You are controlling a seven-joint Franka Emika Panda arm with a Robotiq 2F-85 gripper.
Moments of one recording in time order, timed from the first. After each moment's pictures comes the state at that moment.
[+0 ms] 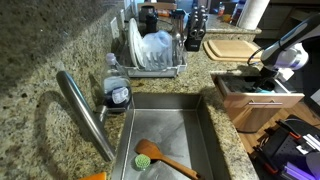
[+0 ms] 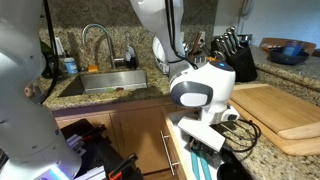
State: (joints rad) arm -0.55 0.48 -0.06 -2.32 0.24 2.78 -0.89
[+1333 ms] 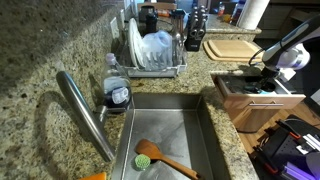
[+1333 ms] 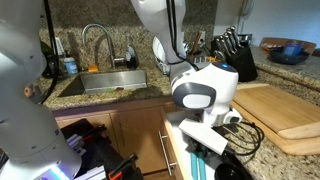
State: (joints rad) arm -0.57 0.49 -0.07 -2.31 0.19 2.77 -0.86
